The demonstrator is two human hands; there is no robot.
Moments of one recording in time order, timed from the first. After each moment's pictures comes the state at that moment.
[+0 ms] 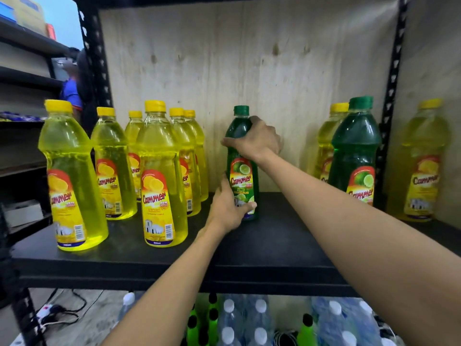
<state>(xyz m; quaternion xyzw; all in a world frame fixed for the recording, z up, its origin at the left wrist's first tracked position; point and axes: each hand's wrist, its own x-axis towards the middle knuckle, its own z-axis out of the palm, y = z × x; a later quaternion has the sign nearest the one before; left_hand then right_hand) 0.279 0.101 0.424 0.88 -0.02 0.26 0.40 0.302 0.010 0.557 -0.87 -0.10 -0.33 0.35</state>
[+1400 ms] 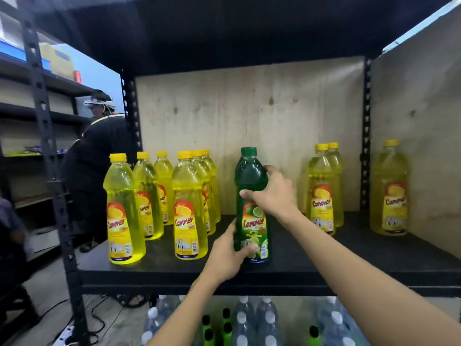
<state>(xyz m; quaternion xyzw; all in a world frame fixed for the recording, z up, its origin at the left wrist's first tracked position) 0.156 0.116 0.421 0.86 -0.10 0.19 0.47 0.178 -0.025 0.539 -0.84 -0.12 -0.28 0.44</state>
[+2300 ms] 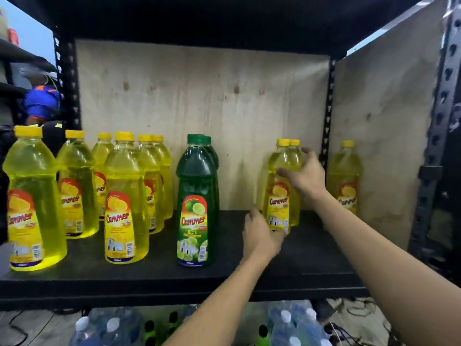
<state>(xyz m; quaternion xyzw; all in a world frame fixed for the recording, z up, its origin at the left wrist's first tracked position) 0.211 -0.065 0.443 0.86 -0.04 0.20 0.47 0.253 -0.177 0.548 -0.80 0.00 -0.36 0.48</state>
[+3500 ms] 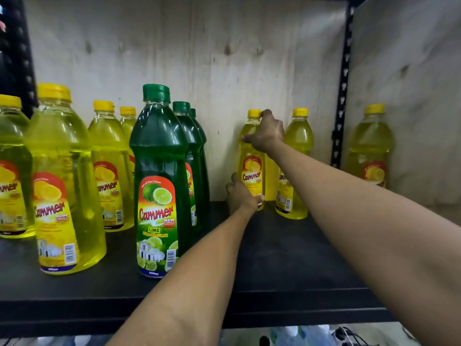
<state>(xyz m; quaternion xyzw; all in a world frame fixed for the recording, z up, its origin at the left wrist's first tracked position) 0.380 -0.060 0.438 0.85 0.04 0.23 0.48 0.388 -0.124 0.577 -0.88 -0.04 -0.32 0.36</state>
